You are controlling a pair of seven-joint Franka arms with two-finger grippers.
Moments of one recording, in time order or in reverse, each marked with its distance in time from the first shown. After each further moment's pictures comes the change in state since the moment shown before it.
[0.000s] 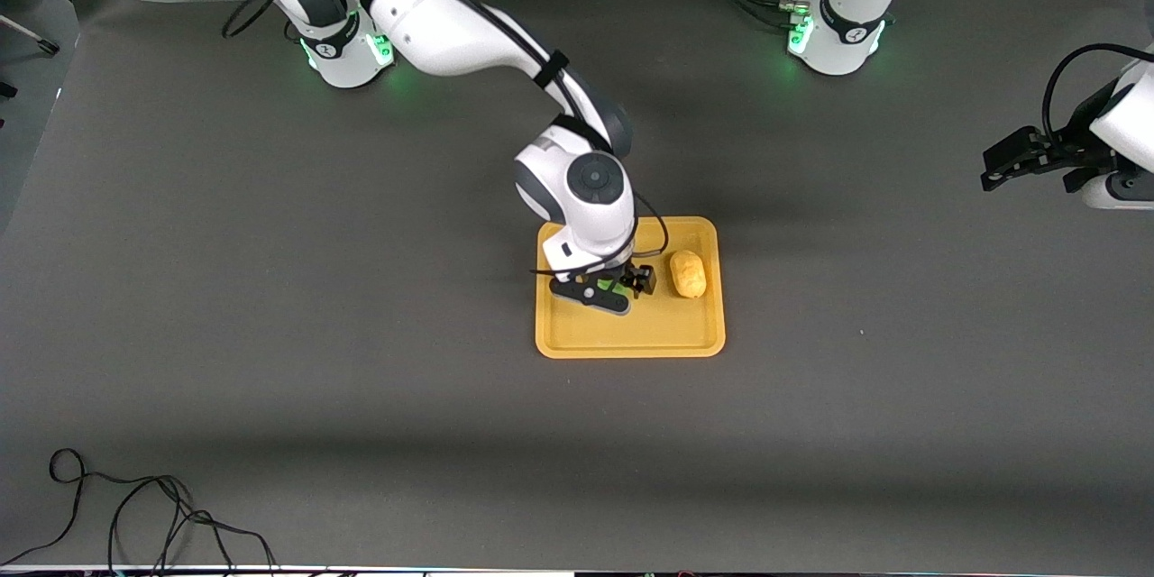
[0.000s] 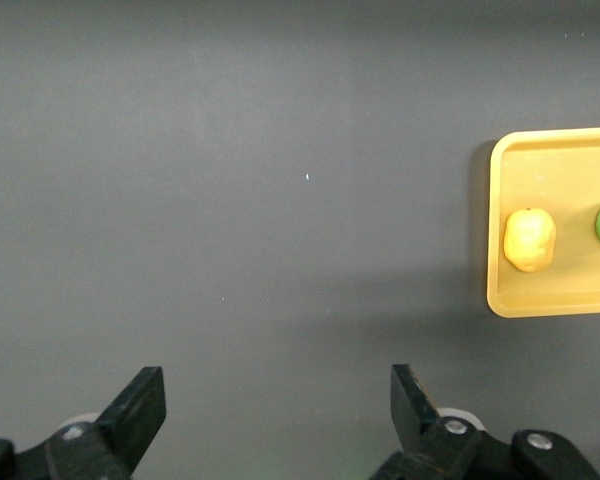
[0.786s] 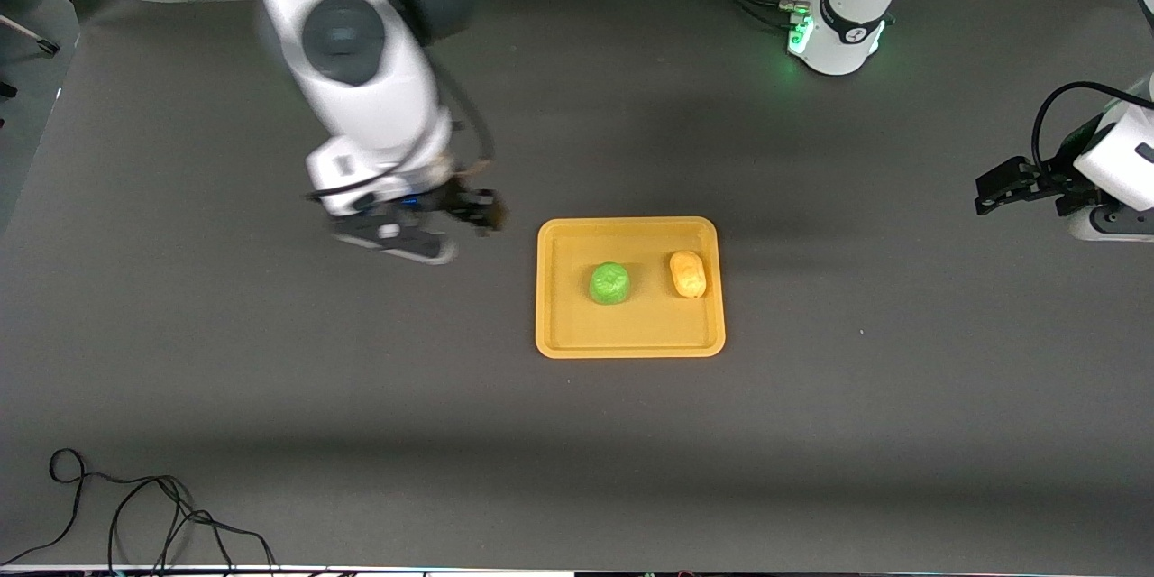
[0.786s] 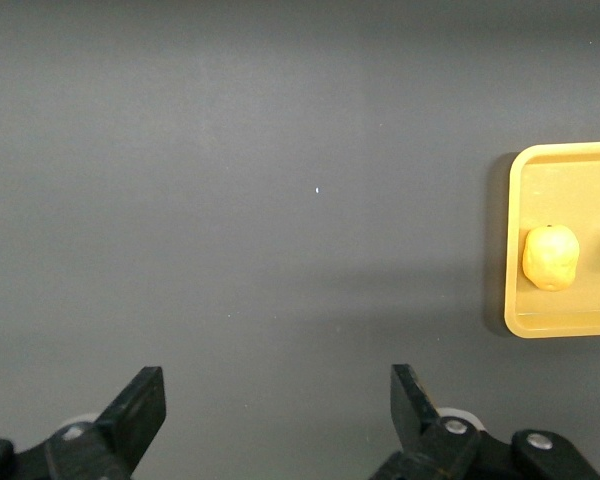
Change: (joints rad) left arm -0.003 0.047 0.010 0.002 0.018 0.058 -0.002; right arm -0.136 -0.557 -0.149 -0.201 -0.003 -0.495 -0.383
